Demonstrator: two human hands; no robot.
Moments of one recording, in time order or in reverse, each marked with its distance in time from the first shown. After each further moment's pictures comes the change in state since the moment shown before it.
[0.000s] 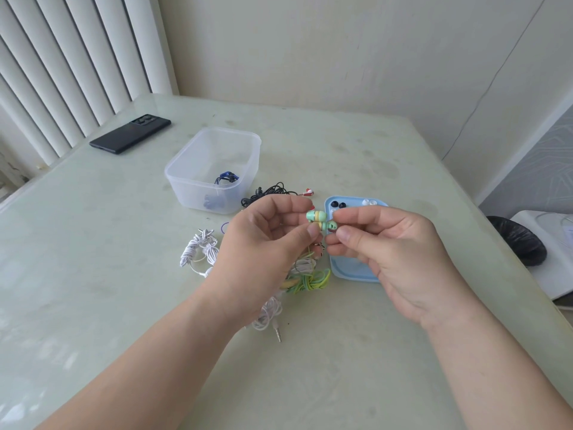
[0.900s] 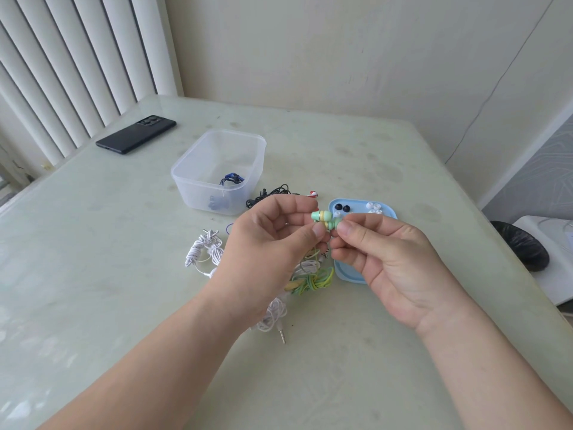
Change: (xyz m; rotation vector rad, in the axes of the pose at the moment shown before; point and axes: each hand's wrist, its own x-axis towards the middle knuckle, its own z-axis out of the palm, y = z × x) left_hand -0.001 0.003 0.001 -0.065 0.000 0.022; right_hand -0.001 -0.001 0.008 0.231 -0.029 0.175
